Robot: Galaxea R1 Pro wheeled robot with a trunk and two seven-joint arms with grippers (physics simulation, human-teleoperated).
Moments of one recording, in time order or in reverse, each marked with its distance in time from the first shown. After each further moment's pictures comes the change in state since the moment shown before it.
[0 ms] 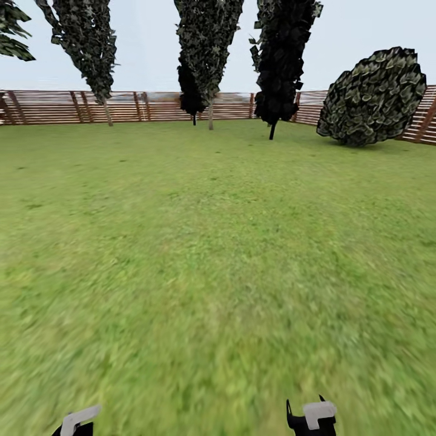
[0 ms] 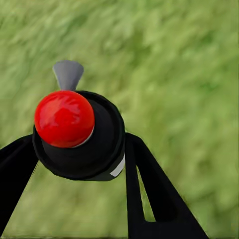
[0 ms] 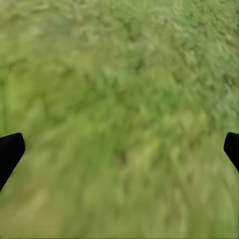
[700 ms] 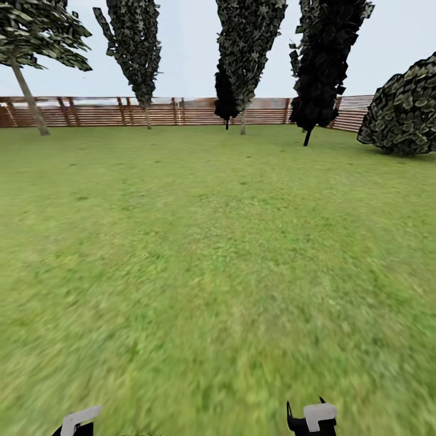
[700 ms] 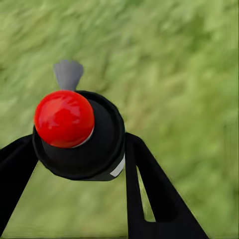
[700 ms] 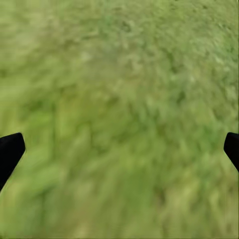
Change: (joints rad) left arm 0.000 -0.001 0.000 0.001 -0.001 0.001 0.000; right arm 0.006 0.000 0.000 0.000 0.000 0.000 0.000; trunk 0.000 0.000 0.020
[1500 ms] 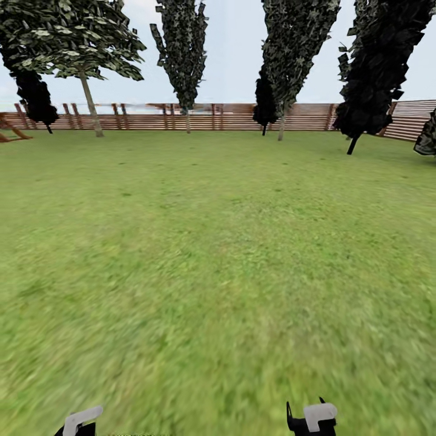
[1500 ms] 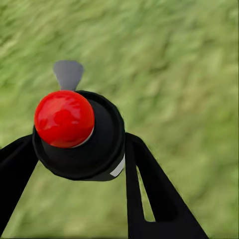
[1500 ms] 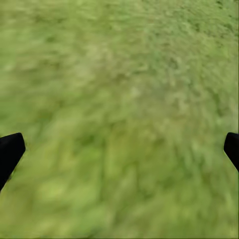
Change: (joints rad) left arm 0.000 -0.007 -0.002 0.000 -0.002 0.003 0.000; right arm 0.000 0.001 0.000 0.000 0.000 0.000 0.000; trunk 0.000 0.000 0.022
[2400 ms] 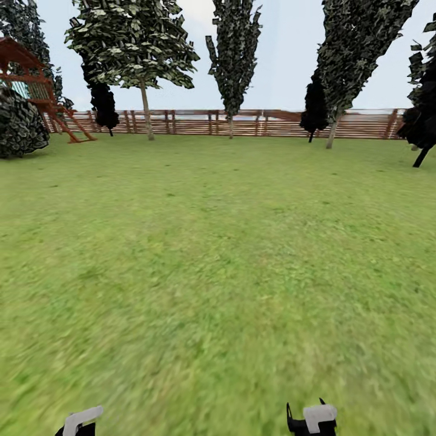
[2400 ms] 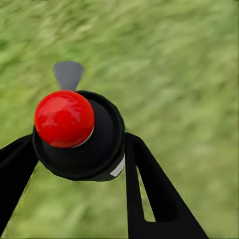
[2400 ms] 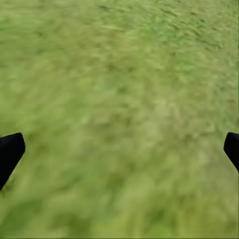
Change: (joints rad) left arm 0.000 -0.001 0.002 0.000 0.001 0.001 0.002; right arm 0.005 0.000 0.000 0.000 0.000 0.000 0.000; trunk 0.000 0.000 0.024
